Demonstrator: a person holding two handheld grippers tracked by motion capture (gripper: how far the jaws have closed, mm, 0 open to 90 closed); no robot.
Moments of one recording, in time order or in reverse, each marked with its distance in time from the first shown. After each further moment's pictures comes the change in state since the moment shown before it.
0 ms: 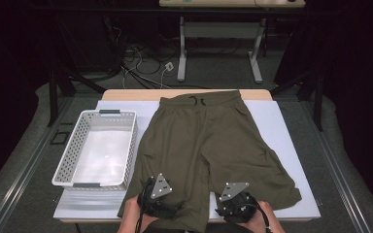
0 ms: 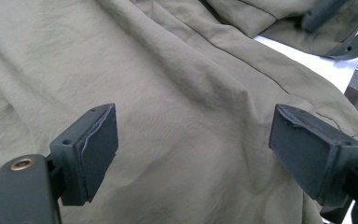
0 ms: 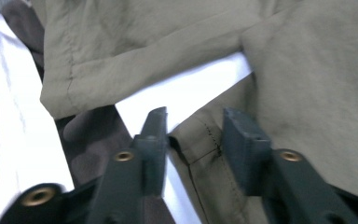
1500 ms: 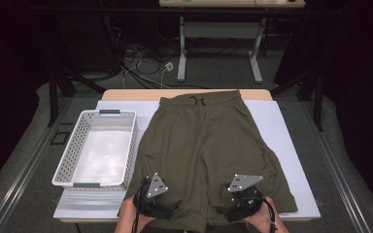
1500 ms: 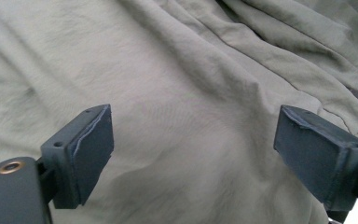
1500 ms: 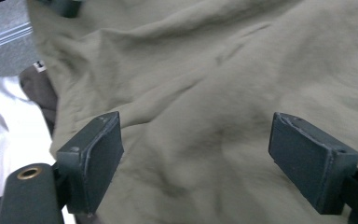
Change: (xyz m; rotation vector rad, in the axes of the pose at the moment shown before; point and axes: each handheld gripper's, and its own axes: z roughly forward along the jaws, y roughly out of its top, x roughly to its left) left arm 0.006 -0.005 -0.013 0.016 0.034 -0.037; right arm -0.020 0.001 -0.018 -0.200 0.016 0.096
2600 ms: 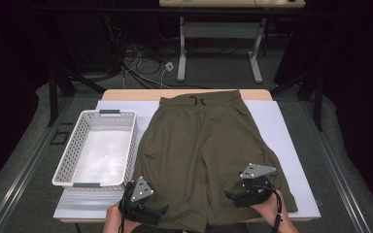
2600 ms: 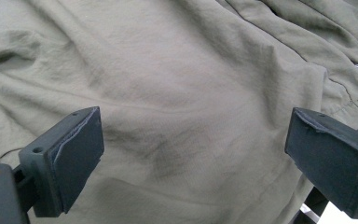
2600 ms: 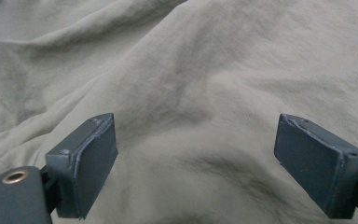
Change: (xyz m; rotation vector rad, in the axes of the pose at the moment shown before) left arm 0.009 -0.019 -0.024 0.014 0.019 -0.054; right arm -0.036 -0.010 -0.006 -0.033 -0.142 0.103
